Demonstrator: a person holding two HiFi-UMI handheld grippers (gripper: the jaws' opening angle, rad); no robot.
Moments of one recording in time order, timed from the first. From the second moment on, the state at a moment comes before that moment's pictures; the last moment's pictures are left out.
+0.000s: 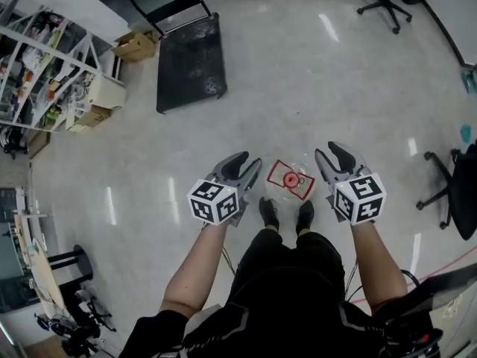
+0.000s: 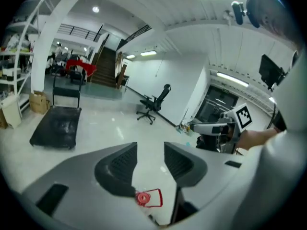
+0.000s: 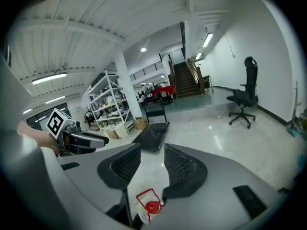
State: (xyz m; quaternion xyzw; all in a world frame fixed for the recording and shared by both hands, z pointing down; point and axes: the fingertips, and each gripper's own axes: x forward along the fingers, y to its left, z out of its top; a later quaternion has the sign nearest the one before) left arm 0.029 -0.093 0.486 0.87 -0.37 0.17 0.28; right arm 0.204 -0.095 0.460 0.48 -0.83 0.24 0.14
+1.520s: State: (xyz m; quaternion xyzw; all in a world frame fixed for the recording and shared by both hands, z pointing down) left arm 0.059 -0.035 0.887 0.74 -0.25 0.39 0.49; right arm 0.193 0.004 0.854 0.49 -0.63 0.56 0.22
